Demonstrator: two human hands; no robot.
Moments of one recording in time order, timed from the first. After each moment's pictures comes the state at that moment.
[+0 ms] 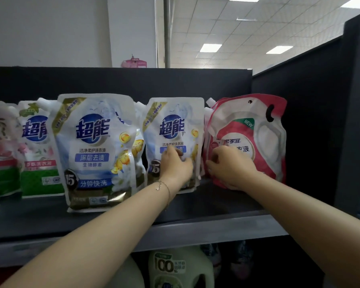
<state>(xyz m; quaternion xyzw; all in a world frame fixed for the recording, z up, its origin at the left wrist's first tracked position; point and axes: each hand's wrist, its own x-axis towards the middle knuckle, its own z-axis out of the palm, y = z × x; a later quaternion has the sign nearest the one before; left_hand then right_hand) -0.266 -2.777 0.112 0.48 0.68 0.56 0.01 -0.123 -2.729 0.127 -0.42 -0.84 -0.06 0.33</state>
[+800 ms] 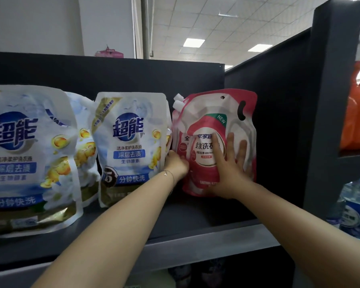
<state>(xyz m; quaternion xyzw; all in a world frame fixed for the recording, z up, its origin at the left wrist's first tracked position) -0.209 -2.646 0.110 0.47 0.73 0.47 0.14 -0.055 -2.664 0.102 -0.48 -0.84 0.04 0.26</state>
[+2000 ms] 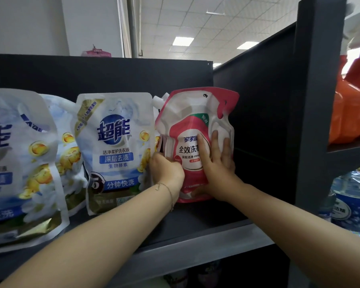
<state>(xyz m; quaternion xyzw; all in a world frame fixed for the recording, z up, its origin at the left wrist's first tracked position) -0.185 -2.674 0.104 0.35 0.70 0.62 0.06 -0.061 -2.652 0.097 -0.44 -0.86 -0.01 0.25</state>
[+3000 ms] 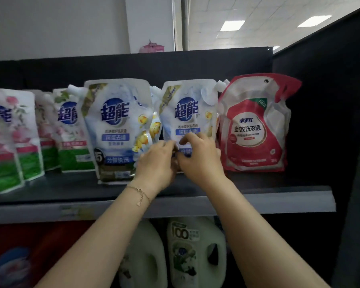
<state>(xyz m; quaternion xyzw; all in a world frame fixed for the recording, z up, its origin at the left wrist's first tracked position) -0.293 -2.861 0.093 0.58 0.74 0.28 -0.21 -0.181 -2.810 0.100 -0.32 -0.83 0.10 0.45</state>
